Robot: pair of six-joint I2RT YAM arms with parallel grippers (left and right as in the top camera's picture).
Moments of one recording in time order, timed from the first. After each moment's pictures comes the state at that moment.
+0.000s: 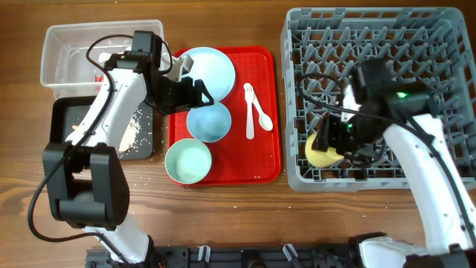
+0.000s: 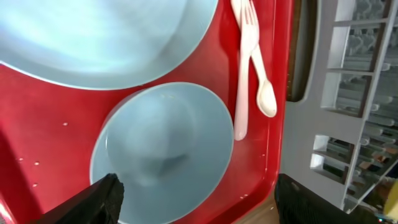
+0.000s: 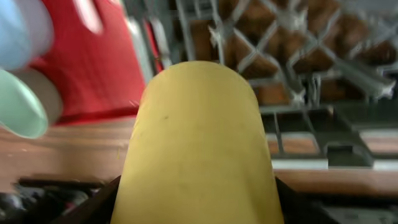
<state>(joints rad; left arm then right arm) -0.11 1.85 1.42 -0.95 0.56 -0.11 0.18 1.42 1.32 -1.44 -0.23 0.37</state>
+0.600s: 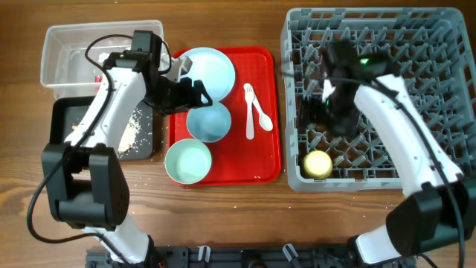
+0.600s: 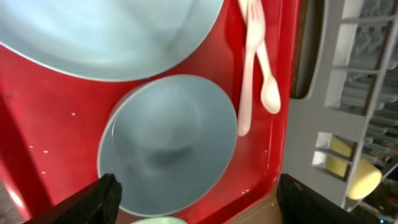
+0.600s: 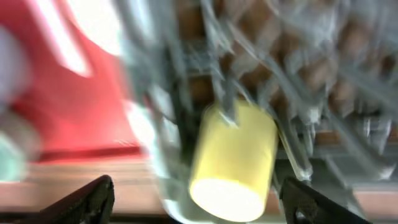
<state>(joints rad) -0.10 1.85 1.45 -1.00 0.54 -0.11 0.24 1.69 1.55 -1.37 -0.14 0.37</state>
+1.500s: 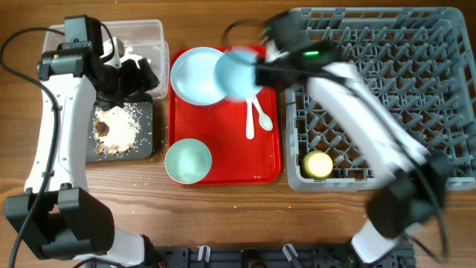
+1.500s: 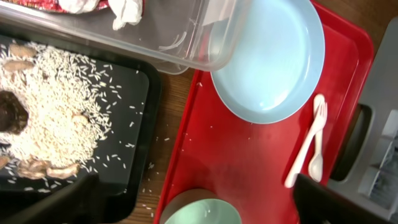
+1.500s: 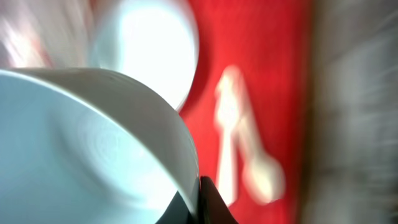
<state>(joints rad) 0.10 1.69 1.55 -1.11 0.24 -0.29 0.42 1.79 1.68 -0.89 -0.10 0.50</state>
